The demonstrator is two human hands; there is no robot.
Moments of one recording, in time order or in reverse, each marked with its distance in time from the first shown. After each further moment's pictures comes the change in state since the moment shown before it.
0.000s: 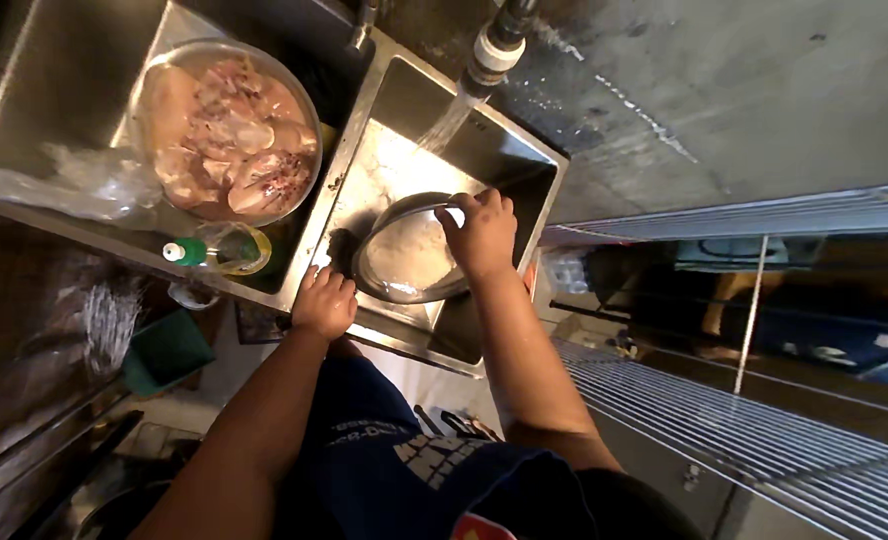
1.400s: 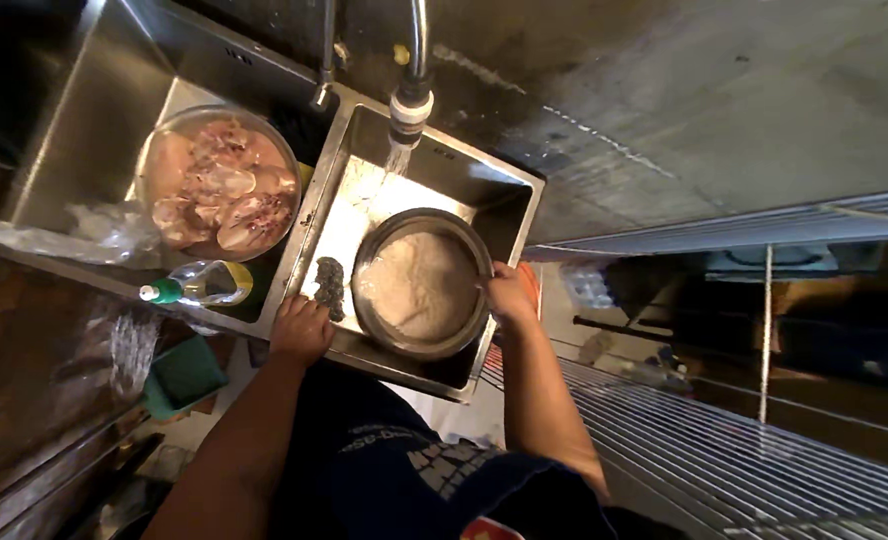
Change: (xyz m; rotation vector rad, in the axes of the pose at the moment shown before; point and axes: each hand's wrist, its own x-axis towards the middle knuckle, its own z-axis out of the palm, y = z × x) left_hand 0.004 0.006 -0.007 0.094 -0.065 -0.070; right_hand -0.025 0.137 0.015 0.836 -0.241 0.504
